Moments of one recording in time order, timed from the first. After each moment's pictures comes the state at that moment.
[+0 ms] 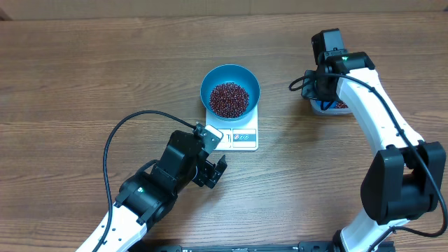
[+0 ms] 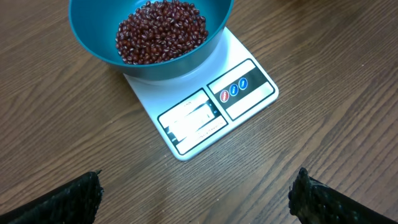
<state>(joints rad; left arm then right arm) -0.63 1.00 0.69 -0.46 -0.06 0.03 0.14 1.86 1.52 -0.94 0.15 0.32</state>
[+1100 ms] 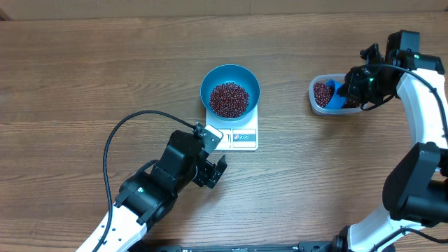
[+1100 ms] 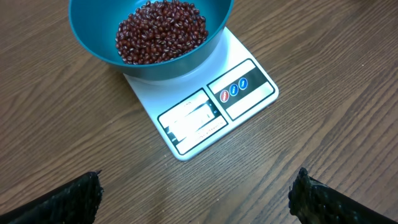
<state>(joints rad) -0.63 1.00 0.69 -0.46 -0.06 0.03 -0.23 1.85 1.55 -1.02 -0.39 0.08</state>
